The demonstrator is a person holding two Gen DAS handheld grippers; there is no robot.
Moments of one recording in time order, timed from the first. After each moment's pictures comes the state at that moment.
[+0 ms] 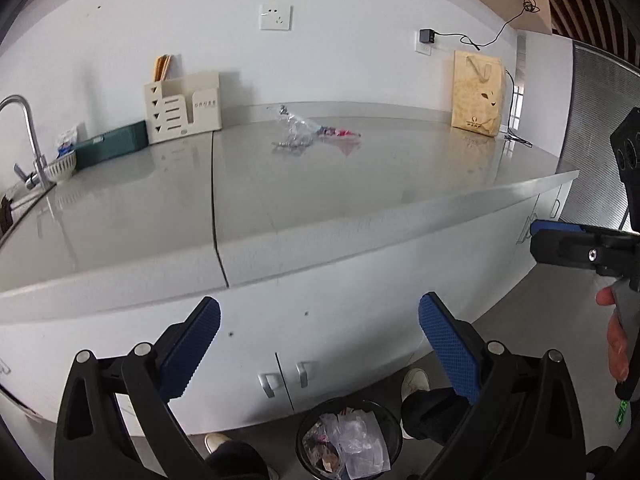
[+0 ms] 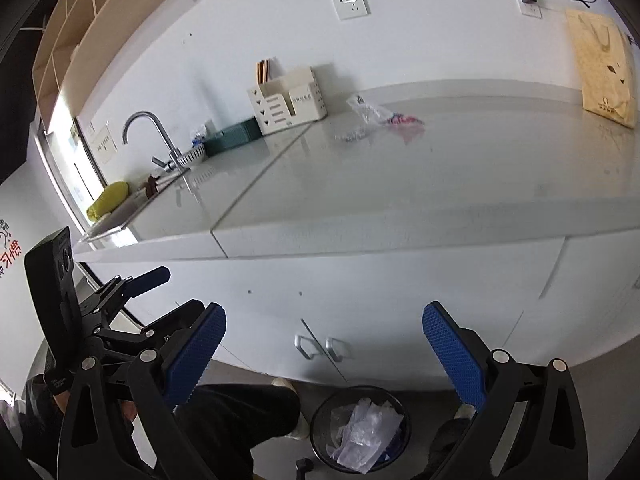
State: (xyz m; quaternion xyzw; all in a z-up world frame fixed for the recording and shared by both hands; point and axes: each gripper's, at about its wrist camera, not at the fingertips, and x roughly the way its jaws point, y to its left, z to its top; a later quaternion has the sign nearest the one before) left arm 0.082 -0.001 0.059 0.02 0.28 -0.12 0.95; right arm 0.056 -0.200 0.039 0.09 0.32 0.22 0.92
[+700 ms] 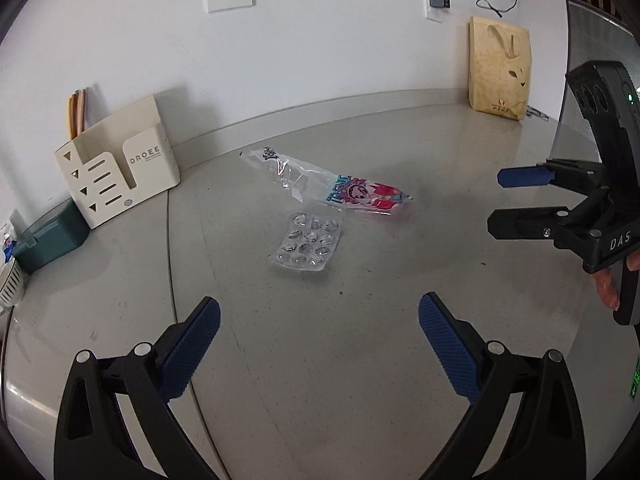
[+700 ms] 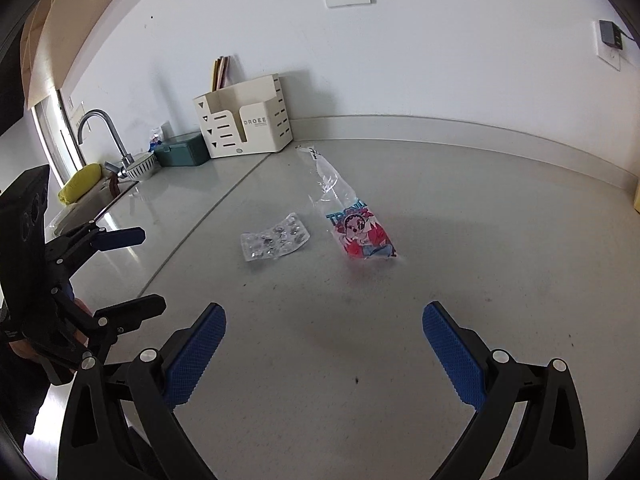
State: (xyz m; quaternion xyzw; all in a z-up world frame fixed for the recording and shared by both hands) left arm 0.360 -0.029 0.109 0.10 0.34 -0.15 0.92; right arm 0.343 -0.221 0.093 -0.01 0.35 0.23 0.91
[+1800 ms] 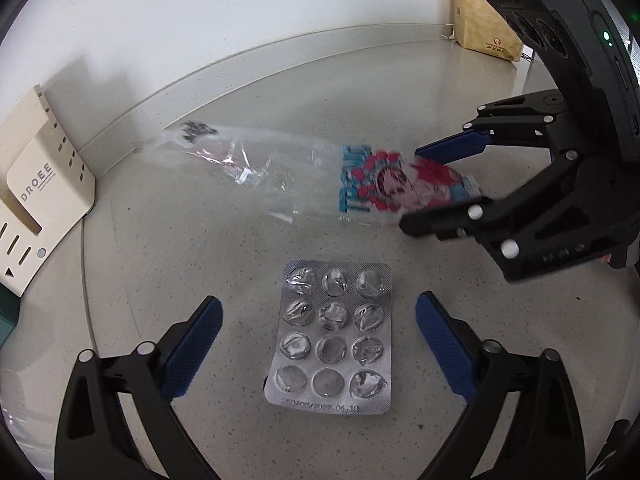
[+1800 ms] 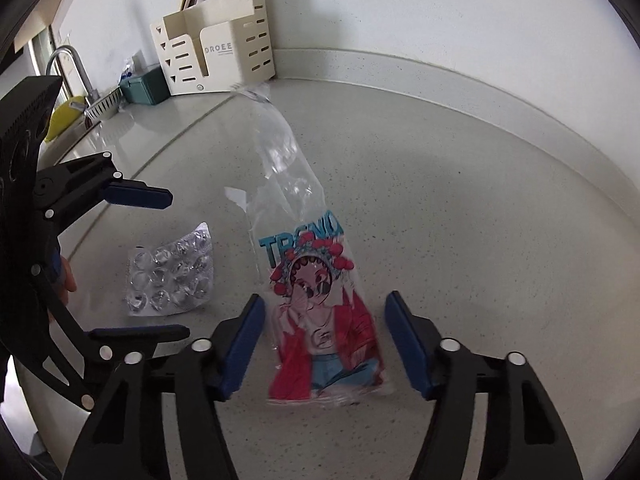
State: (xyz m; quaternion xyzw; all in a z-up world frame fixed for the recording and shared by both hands) left arm 0.504 -0.054 0.057 0.15 0.43 -0.23 0.86; right arm 0.482 -0.180 0.042 -0.11 0.44 0.24 0.86
